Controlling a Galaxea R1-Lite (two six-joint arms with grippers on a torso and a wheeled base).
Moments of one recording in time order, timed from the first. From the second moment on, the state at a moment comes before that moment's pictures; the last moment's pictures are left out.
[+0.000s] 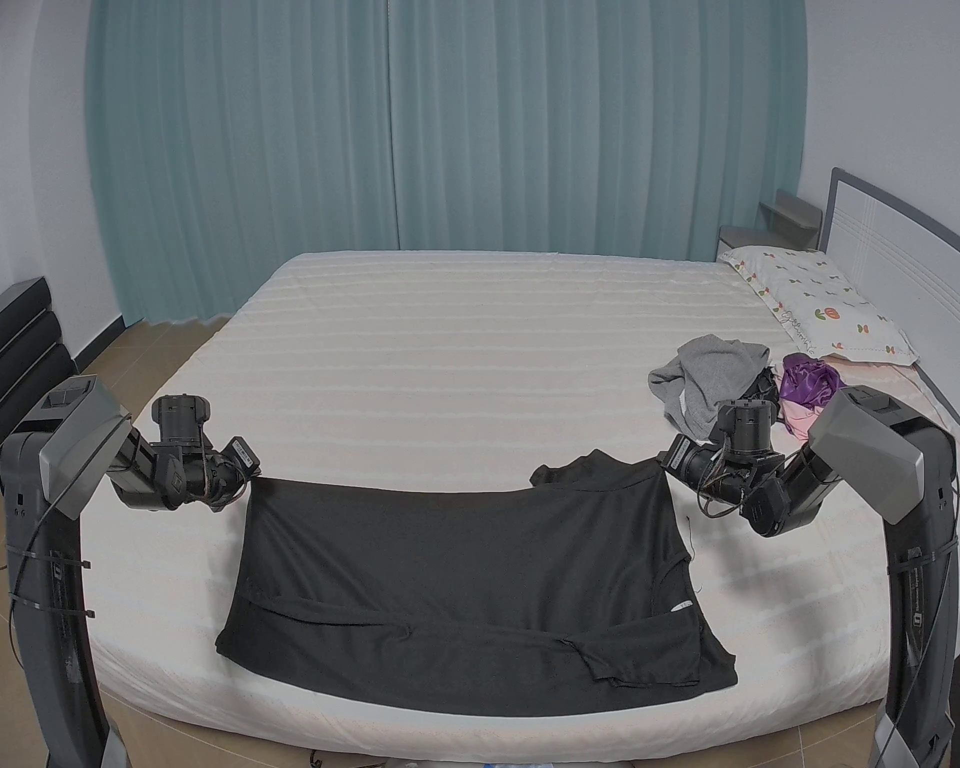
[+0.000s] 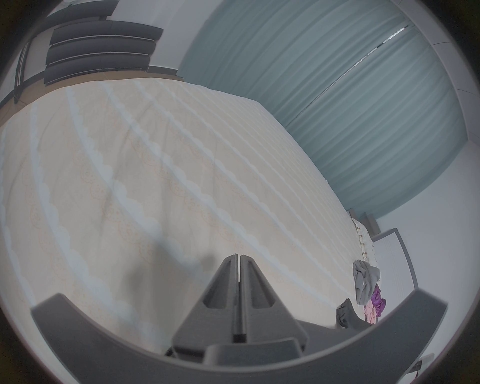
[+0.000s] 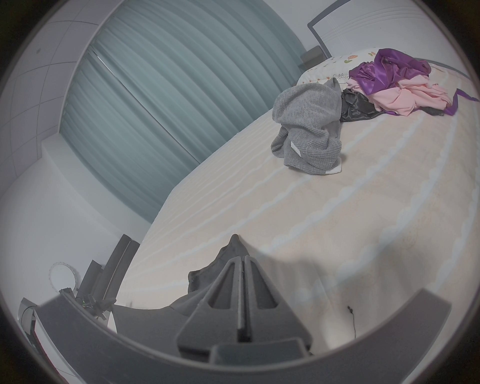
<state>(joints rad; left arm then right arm) 0.14 2.45 -1.32 -0.48 -0.24 -0.69 0.15 2.50 -1.24 -0.83 0.14 0.65</state>
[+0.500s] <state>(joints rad) 0.14 2.45 -1.32 -0.48 -0.23 -0.69 0.14 2.49 -1.22 -0.86 0.14 0.65</state>
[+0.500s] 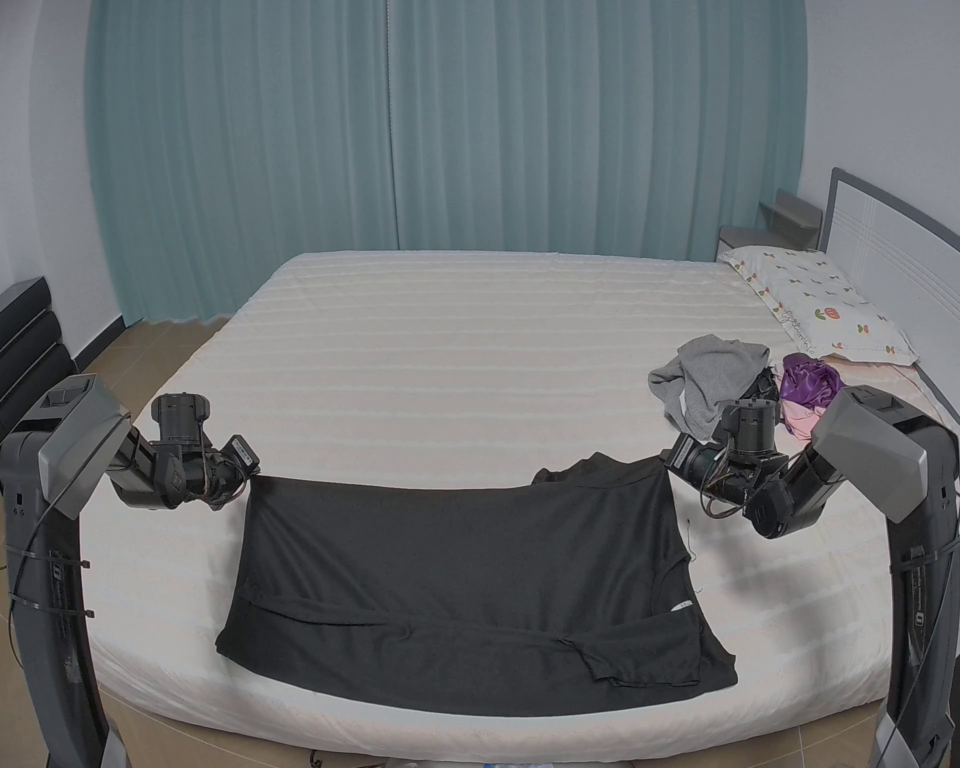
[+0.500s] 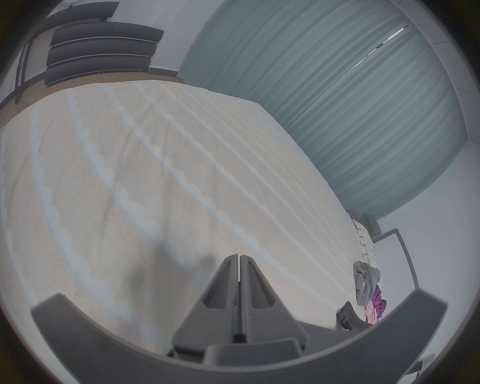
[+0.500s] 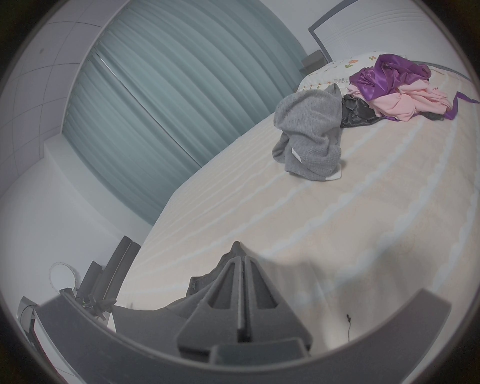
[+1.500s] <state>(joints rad) 0.14 2.35 -1.22 -0.48 -0.23 -0.69 0.15 2.40 -1.06 -0.88 0.19 0.66</state>
